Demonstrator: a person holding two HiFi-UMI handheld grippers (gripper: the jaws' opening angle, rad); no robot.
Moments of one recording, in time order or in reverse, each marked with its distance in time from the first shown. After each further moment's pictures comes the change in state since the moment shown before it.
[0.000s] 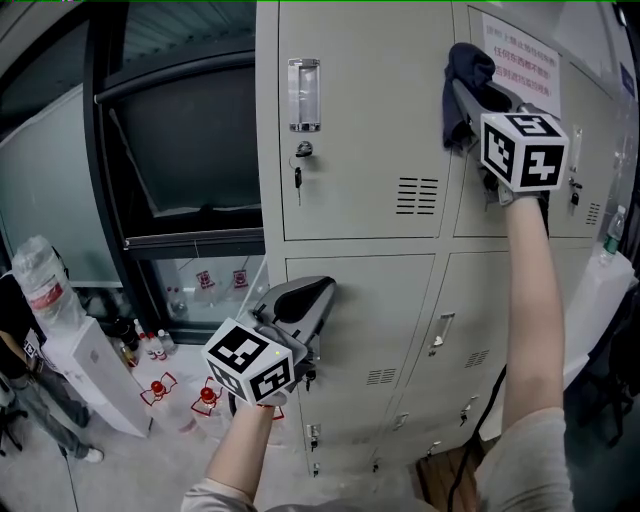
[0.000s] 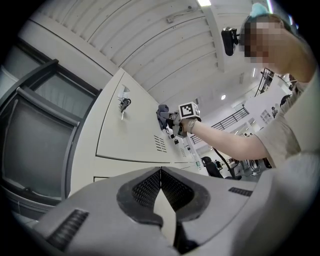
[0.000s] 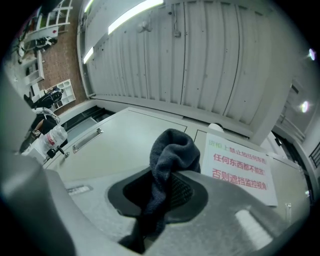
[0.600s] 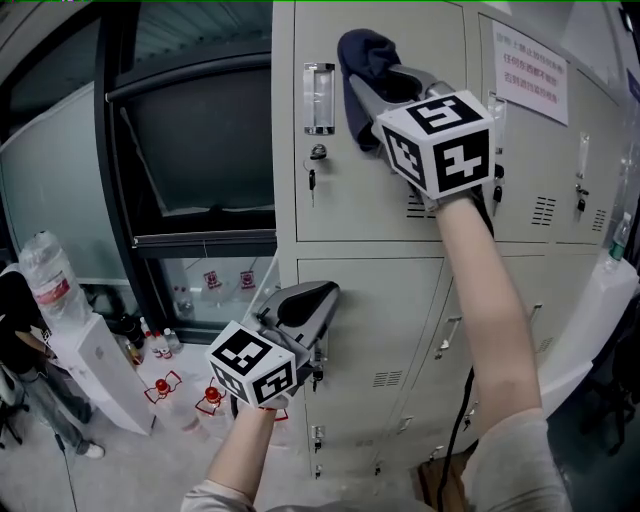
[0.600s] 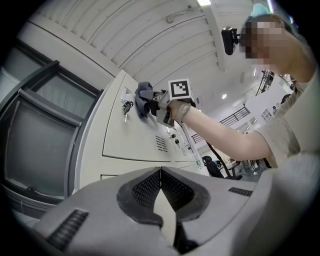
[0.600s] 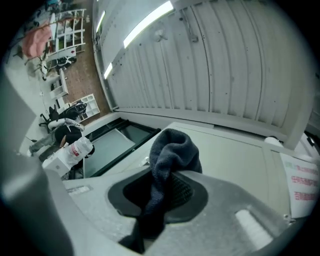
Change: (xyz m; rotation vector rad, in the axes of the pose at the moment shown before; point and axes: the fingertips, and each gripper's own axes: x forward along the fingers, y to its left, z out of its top) left arm -0.013 0.001 0.001 0.000 0.011 0.015; right arm 0.032 0.161 0.068 -0.030 -0.112 0.263
